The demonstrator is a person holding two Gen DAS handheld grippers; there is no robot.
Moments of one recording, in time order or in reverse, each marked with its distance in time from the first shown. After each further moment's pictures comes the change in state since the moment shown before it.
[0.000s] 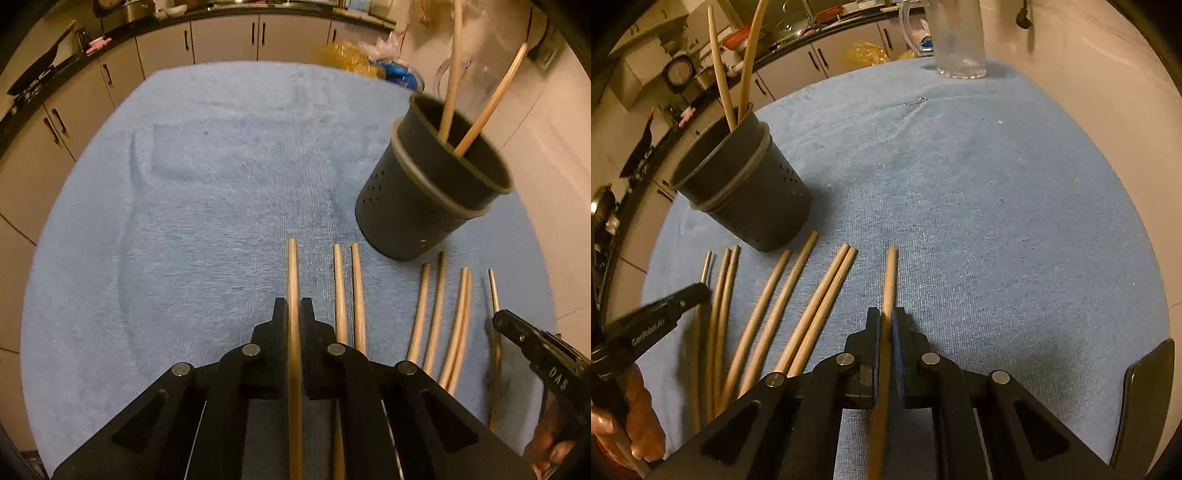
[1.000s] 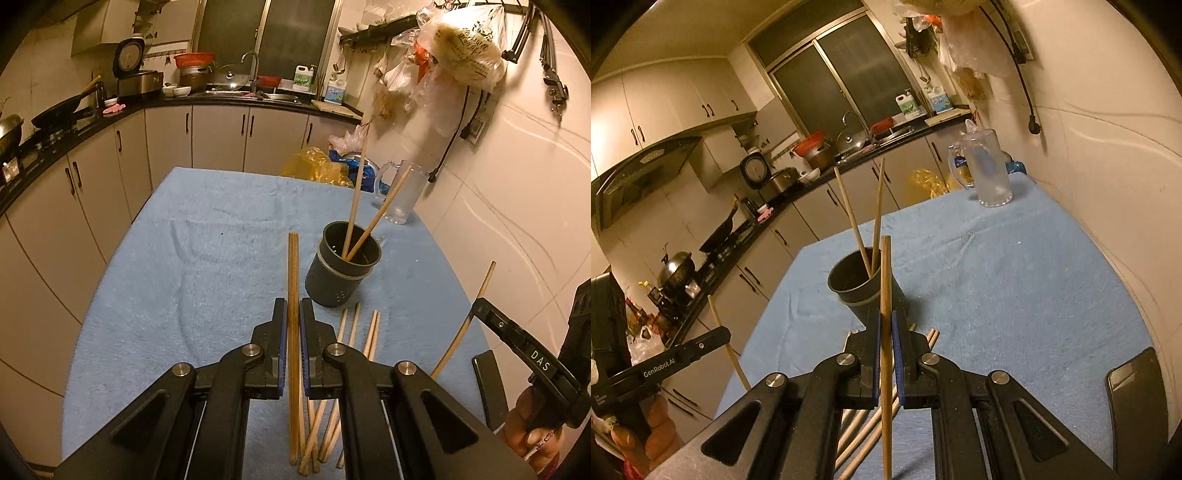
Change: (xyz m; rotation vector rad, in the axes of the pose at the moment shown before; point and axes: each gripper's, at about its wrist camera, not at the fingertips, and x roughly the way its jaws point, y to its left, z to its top) left arm -0.164 0.000 -0.038 0.002 -0.335 -0.100; right arm -0.141 0.017 -0.036 -0.009 -0.446 0.242
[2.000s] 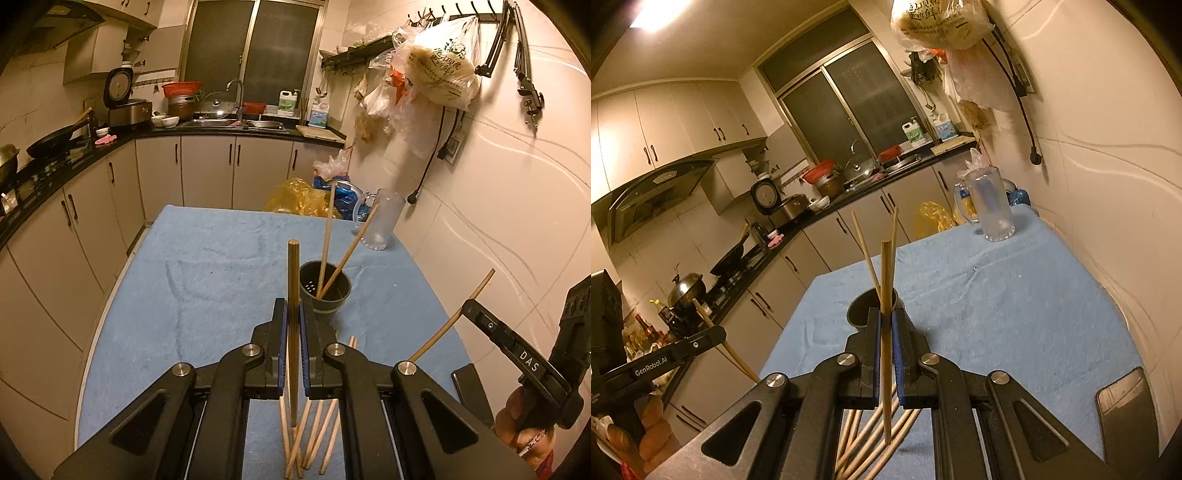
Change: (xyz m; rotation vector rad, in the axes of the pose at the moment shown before) left arm -0.043 -0.021 0.028 0.052 -0.087 -0.031; right arm -0.034 0.008 0.024 0.002 -0.104 0.033
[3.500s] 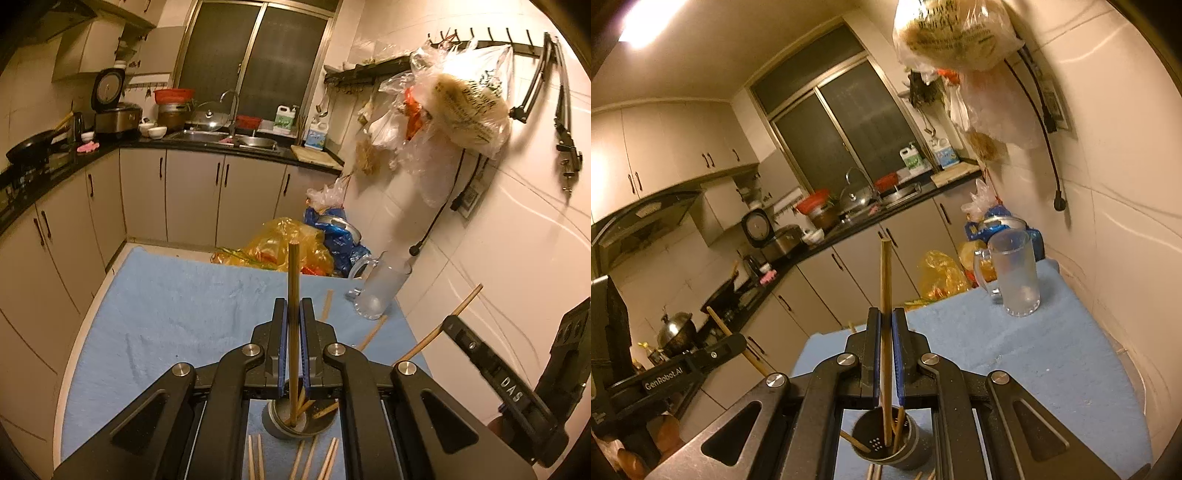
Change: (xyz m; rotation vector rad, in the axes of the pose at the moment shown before) left arm 0.102 -0.004 0.125 -0.068 -0.048 -0.056; right arm 0.099 0.009 0.108 0.010 -0.061 -0.031
